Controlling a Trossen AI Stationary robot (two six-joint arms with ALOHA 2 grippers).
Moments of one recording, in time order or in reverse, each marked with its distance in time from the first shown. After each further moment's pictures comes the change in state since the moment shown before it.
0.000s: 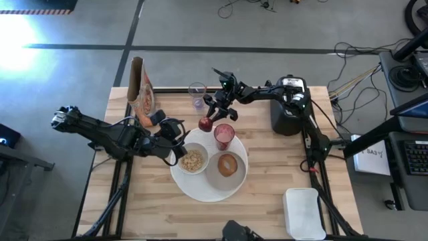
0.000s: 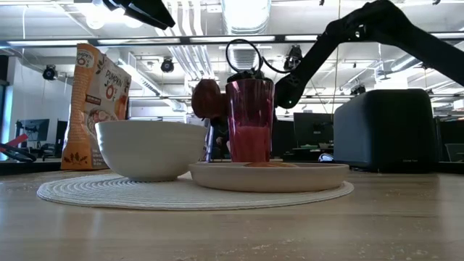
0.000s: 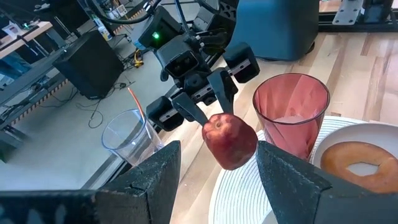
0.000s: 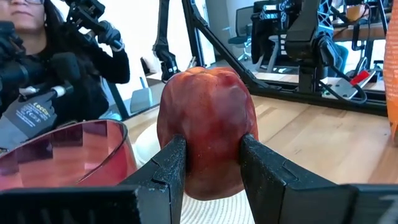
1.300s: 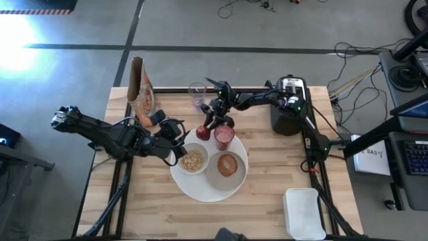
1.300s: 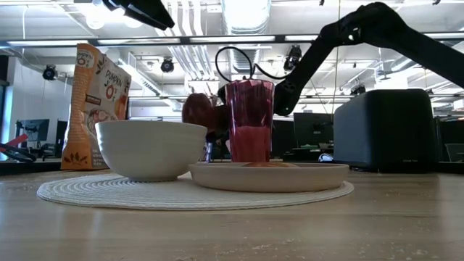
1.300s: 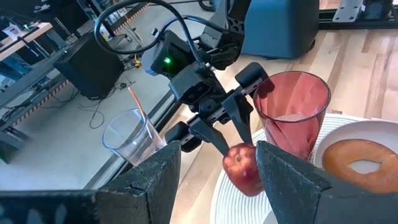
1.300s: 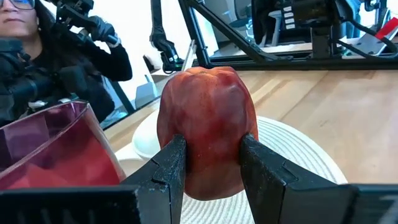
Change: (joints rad) left arm 0.000 0.000 -0.002 -0.003 0.001 0.007; right arm 0.062 0.052 -0.007 -0.033 0.062 0.044
